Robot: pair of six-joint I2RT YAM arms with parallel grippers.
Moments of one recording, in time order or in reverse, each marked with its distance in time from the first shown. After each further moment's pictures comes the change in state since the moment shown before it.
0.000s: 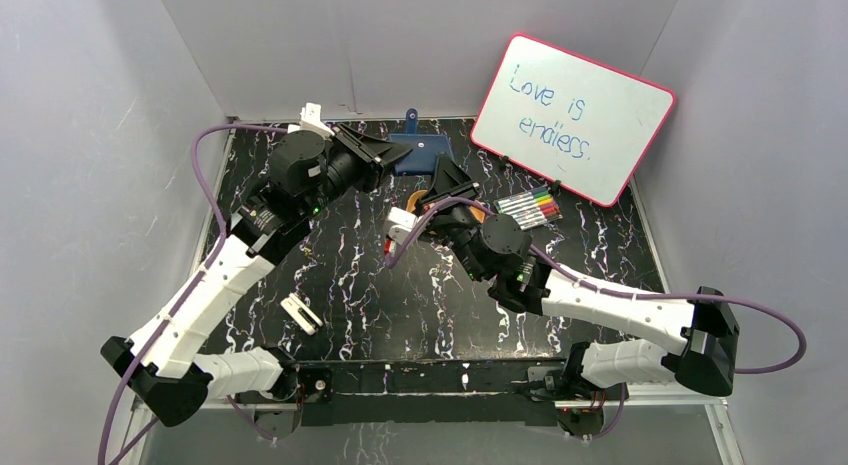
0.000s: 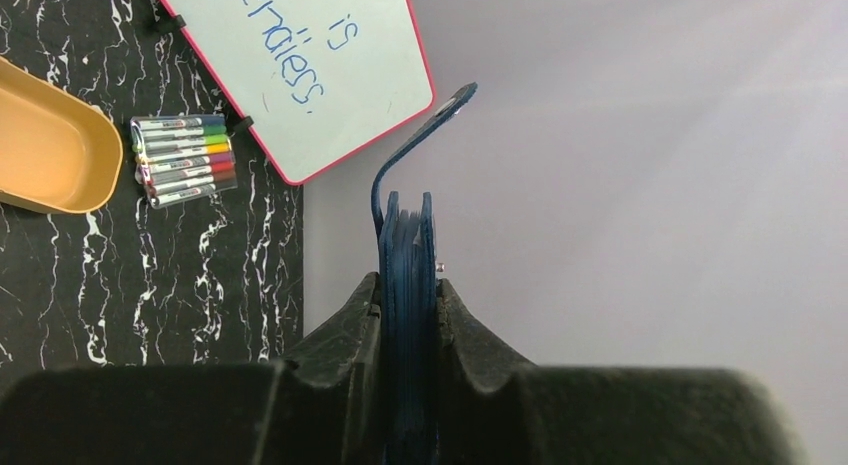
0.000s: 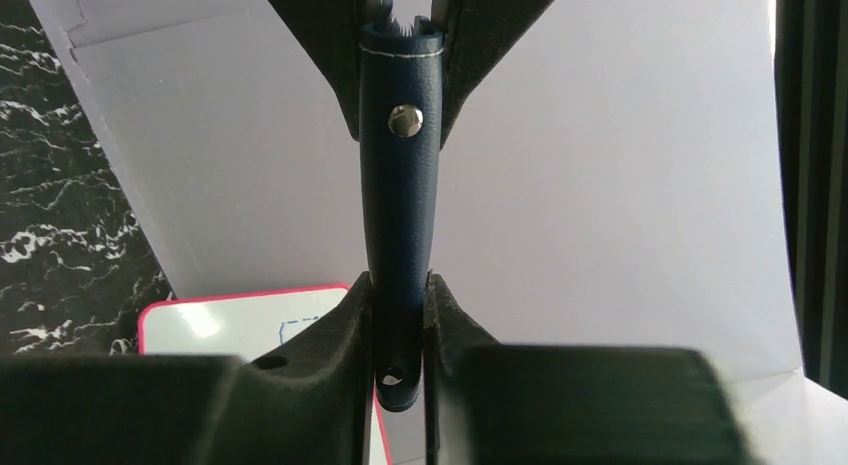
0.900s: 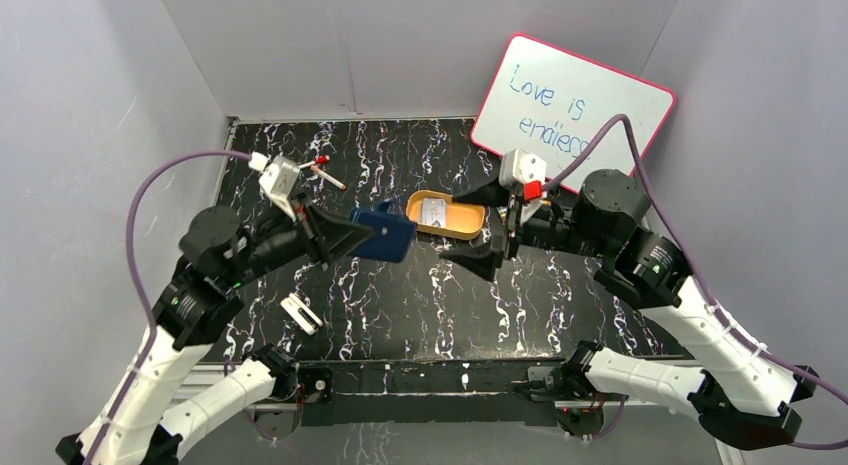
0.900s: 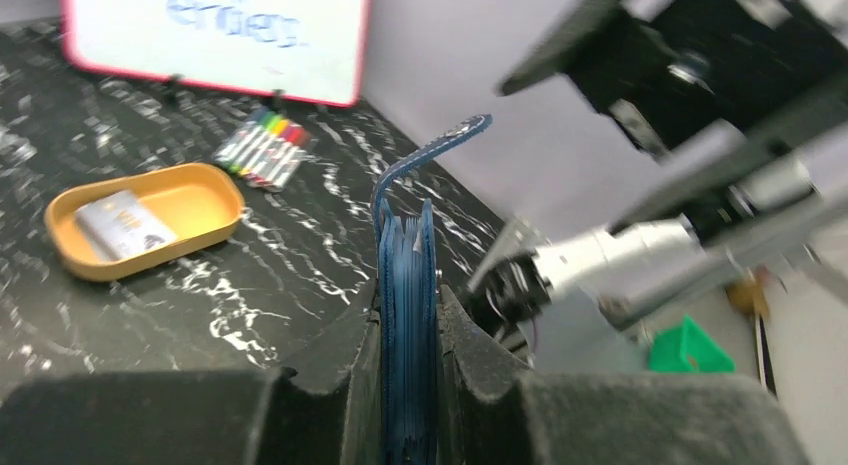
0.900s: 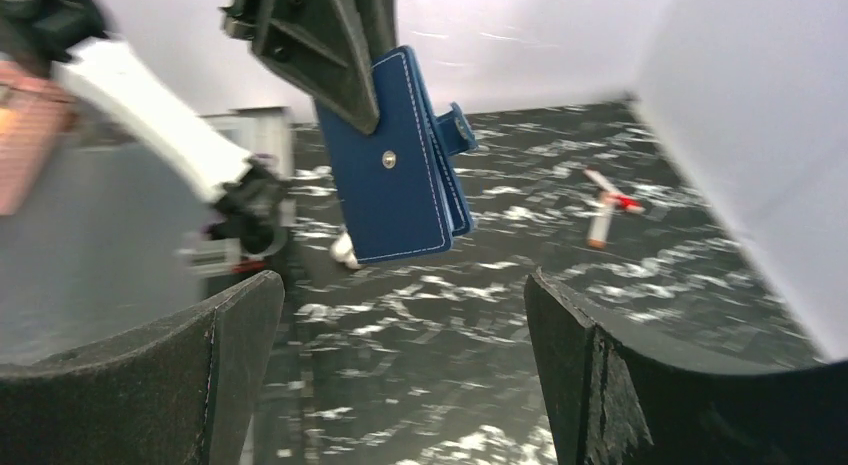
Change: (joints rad) left arm 0.039 -0.430 -0.226 -0.094 0.352 0.795; right arm -0.257 -0.260 0.403 -0.959 -0.984 1.373
